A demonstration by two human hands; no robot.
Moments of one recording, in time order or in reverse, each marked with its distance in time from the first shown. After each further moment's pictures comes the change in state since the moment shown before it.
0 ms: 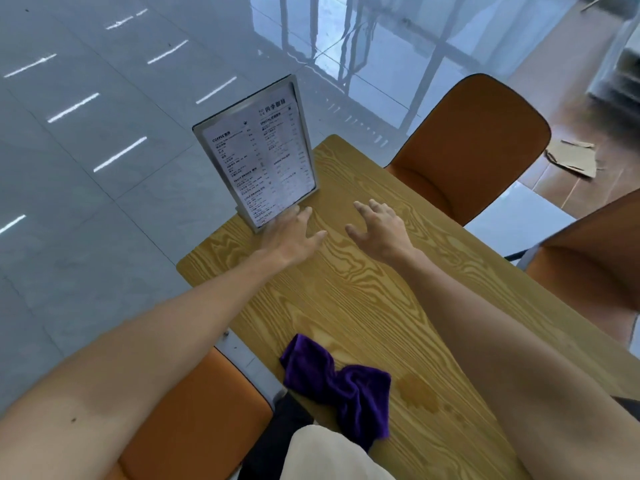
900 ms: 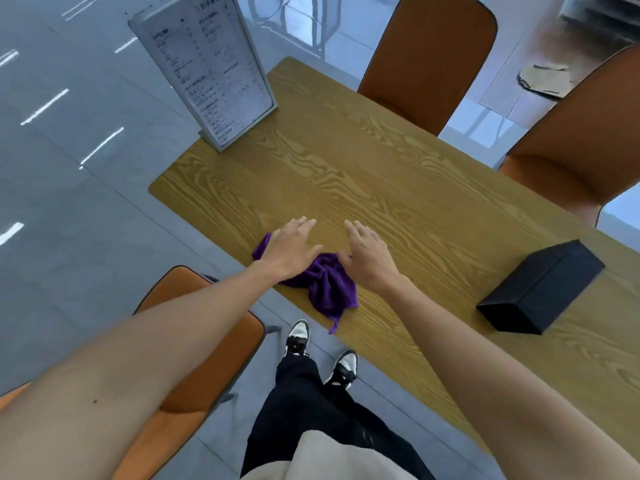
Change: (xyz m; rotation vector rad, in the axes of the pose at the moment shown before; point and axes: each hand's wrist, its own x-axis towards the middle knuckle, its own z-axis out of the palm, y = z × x) left_hand -0.193 0.044 0.157 -0.005 -0.139 0.143; right_hand -0.256 0.071 0.127 0.093 -0.083 0.067
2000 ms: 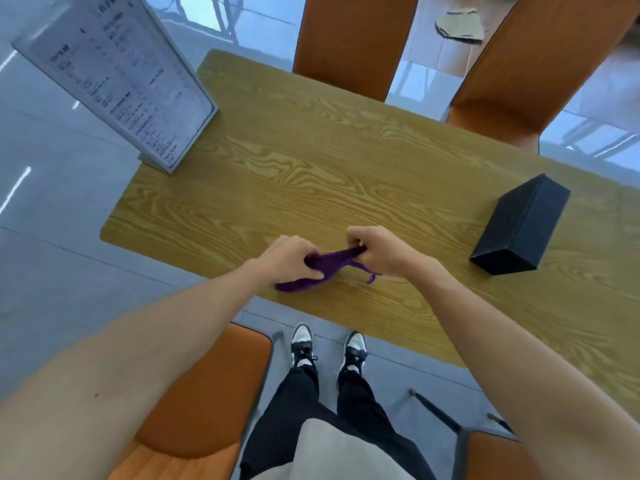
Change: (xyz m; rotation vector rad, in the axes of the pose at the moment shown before) left_hand 0.035 -0.026 -0.002 0.157 -0.348 0.497; right_hand -0.022 0.010 -0.015 0.273 -0.027 0.006
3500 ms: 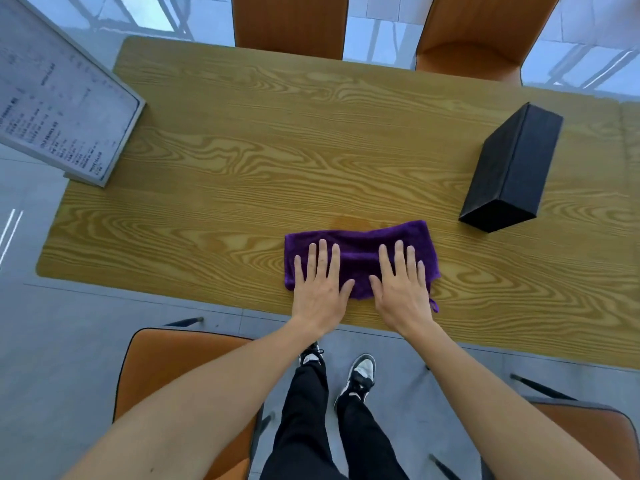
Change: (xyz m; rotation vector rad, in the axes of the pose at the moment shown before) left_hand 0.033 0.069 0.167 0.226 0.232 -0.104; right_hand -0.070 0.122 0.144 -0.307 0.381 0.472
